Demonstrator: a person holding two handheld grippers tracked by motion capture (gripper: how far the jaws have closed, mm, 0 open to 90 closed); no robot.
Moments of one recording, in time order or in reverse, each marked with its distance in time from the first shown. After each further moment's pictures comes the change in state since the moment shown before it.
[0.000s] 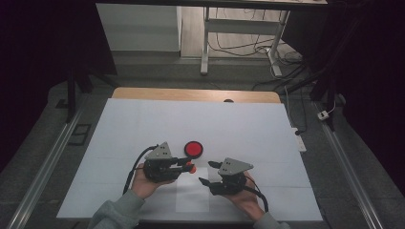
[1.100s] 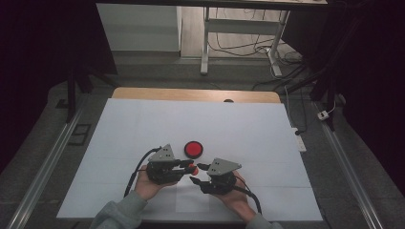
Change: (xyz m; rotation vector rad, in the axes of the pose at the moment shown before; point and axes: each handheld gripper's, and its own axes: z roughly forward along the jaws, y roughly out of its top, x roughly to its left) left arm -0.002 -0.004 0.010 0.002 -0.010 0.004; right arm 0.013 0.010 0.022 0.004 0.026 -0.010
